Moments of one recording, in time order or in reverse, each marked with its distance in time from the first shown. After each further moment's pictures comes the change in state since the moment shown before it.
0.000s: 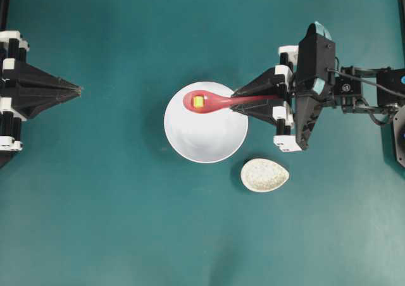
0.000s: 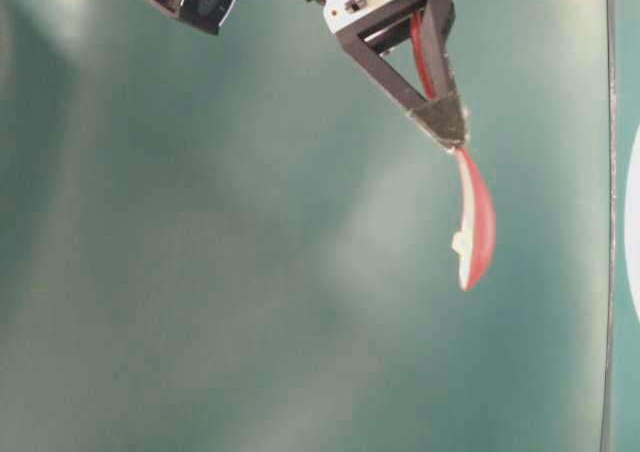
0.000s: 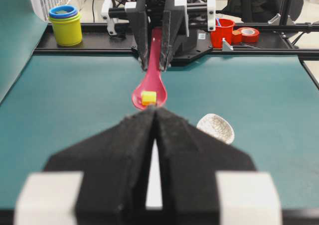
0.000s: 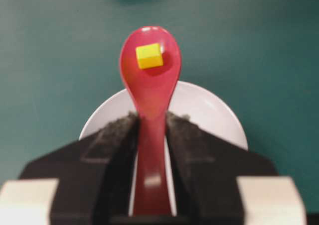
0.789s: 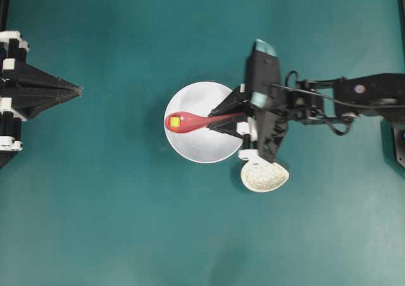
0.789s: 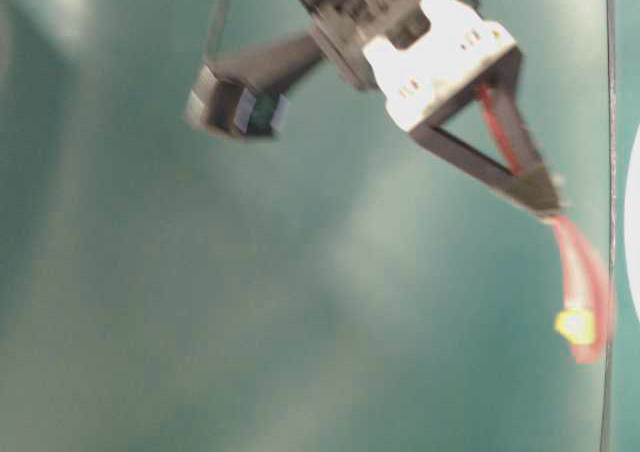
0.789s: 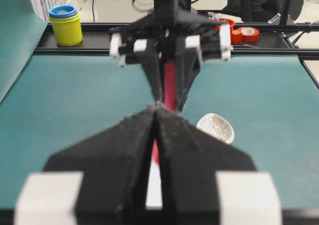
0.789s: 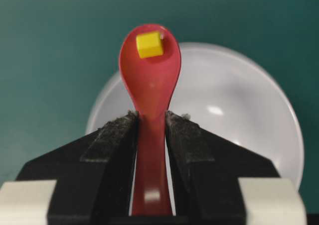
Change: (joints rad) left arm 0.000 0.000 0.000 0.000 0.002 0.000; right arm 0.052 0.184 -0.155 0.017 0.127 0.051
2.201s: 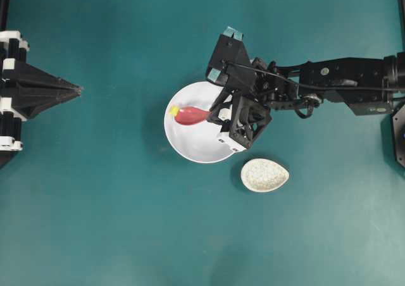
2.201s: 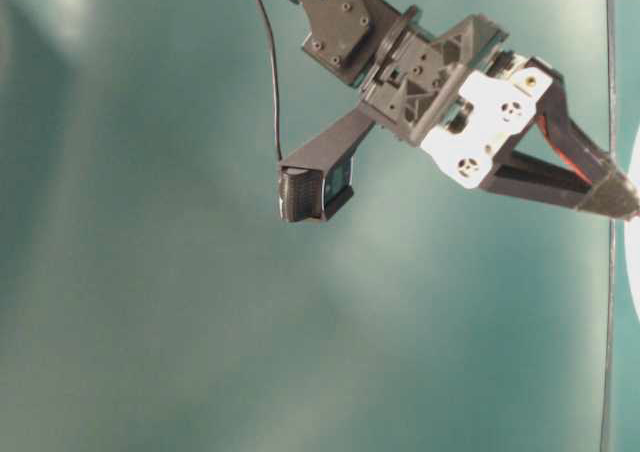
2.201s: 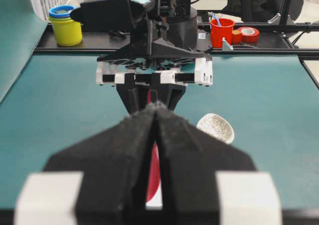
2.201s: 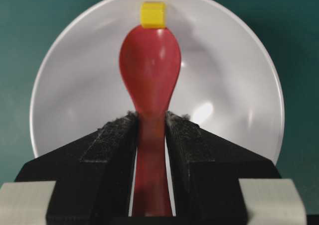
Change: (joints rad) left arm 0.000 0.000 0.000 0.000 0.000 0.000; right arm -0.074 0.147 -0.176 0.107 0.359 0.058
